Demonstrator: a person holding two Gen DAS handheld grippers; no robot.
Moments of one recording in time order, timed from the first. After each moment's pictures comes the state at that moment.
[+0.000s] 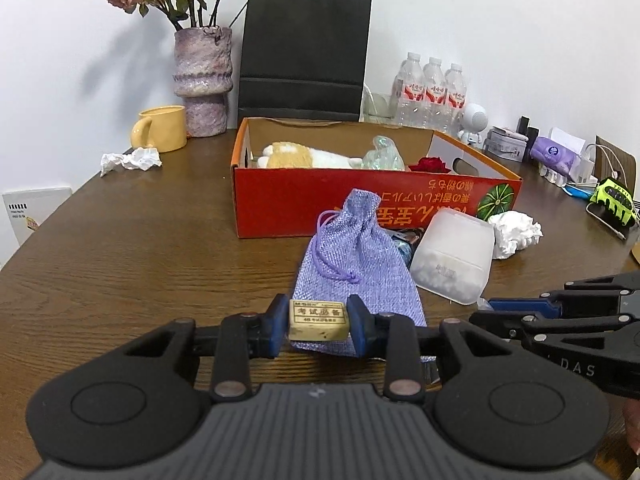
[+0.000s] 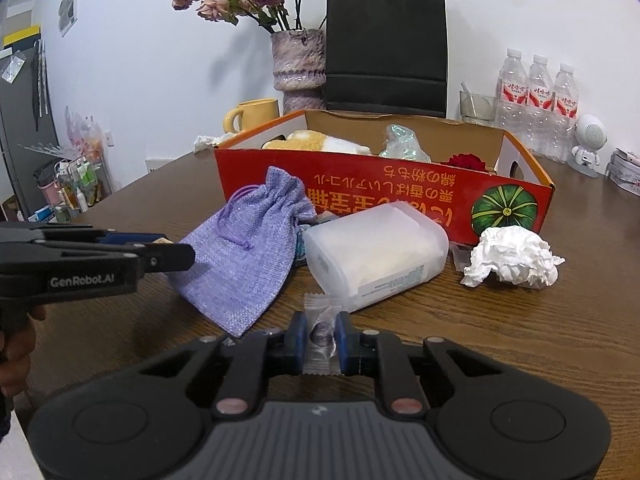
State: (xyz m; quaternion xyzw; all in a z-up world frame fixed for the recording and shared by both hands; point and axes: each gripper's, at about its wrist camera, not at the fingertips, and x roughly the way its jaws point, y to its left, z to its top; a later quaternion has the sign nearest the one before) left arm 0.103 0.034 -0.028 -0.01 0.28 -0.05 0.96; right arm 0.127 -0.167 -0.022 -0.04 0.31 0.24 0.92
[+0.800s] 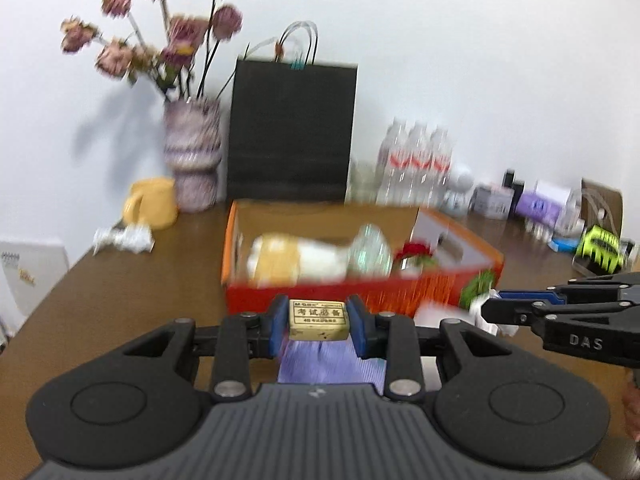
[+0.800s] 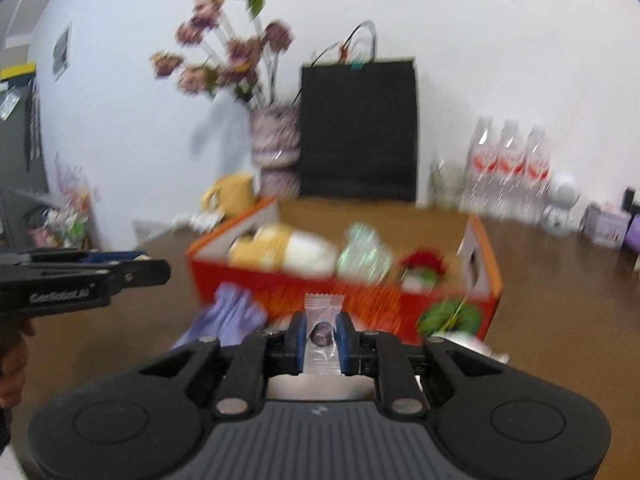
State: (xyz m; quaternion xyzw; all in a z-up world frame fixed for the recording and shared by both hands) left arm 0.131 0.030 0.035 -0.02 0.19 -0.07 0.98; right arm 0.154 -0.193 0.045 -0.02 0.22 0.22 0.95
